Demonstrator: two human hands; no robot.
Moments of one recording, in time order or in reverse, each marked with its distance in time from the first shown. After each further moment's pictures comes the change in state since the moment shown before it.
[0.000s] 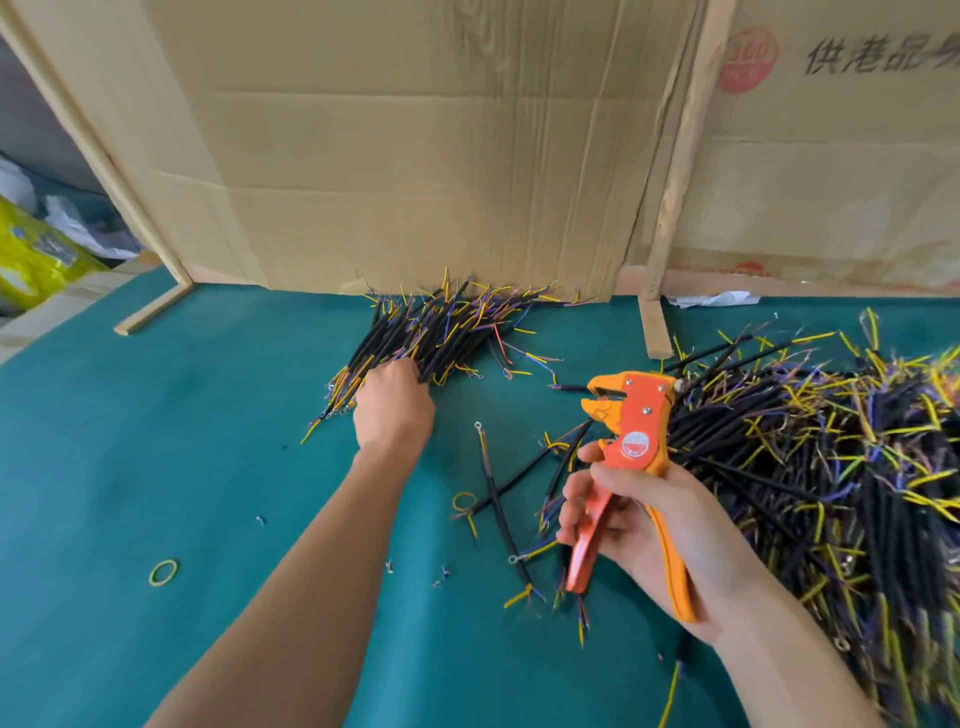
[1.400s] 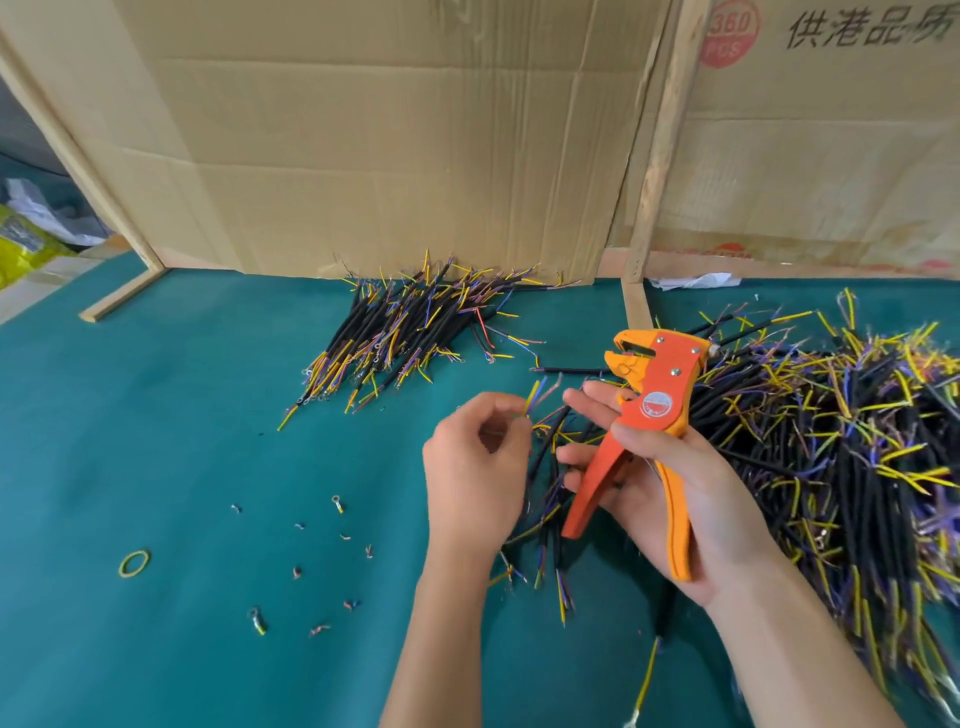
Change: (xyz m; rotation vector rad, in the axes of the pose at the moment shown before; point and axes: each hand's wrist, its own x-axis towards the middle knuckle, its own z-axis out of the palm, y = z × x) left_hand -0.133 0.047 -0.006 -0.773 -0.095 0.129; right_hand 0.003 -0.006 -0.018 0.021 -0.006 -0.184
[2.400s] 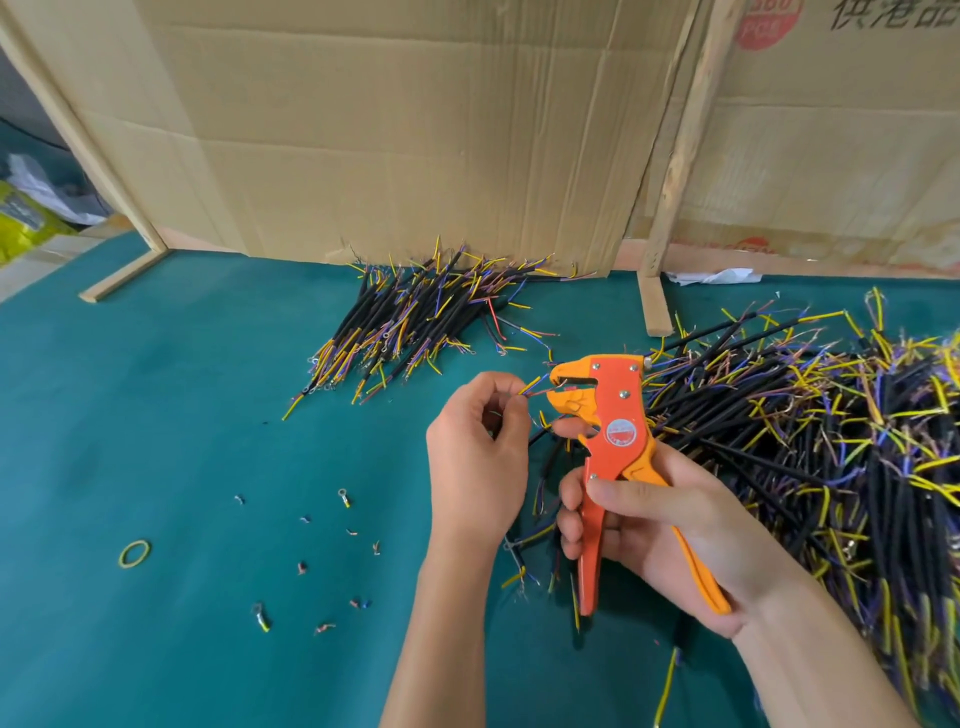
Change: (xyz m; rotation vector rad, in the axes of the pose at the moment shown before) left_hand 0.014 -0.006 -0.002 -0.058 0.056 0.104; right_hand -0.007 0.003 0.002 -0.122 -0.206 0.243
